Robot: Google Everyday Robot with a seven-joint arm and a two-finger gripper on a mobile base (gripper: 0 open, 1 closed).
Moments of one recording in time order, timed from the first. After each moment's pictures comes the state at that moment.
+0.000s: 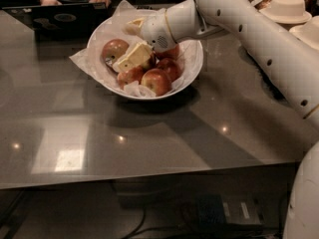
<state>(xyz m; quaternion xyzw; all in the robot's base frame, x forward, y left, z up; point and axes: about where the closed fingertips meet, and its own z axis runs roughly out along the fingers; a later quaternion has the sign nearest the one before) 0.651 0.086 0.932 -0.61 0.58 0.30 0.45</state>
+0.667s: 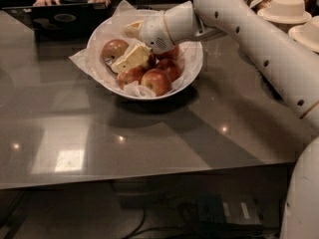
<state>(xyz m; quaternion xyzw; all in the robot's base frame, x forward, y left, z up) 0.653 0.089 0.927 -0.61 0.58 0.31 0.45</state>
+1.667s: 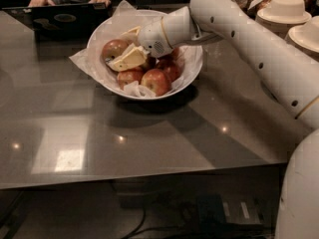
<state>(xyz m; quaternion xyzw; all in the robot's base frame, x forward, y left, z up) 0.658 0.093 0.913 -0.60 0.59 0.31 0.44</state>
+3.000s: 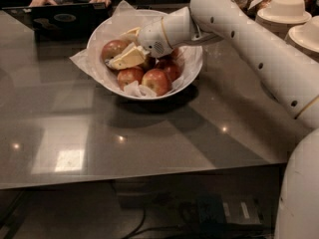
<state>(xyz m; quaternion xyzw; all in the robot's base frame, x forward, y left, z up) 0.659 0.094 0.911 -0.60 0.59 0.32 0.44</state>
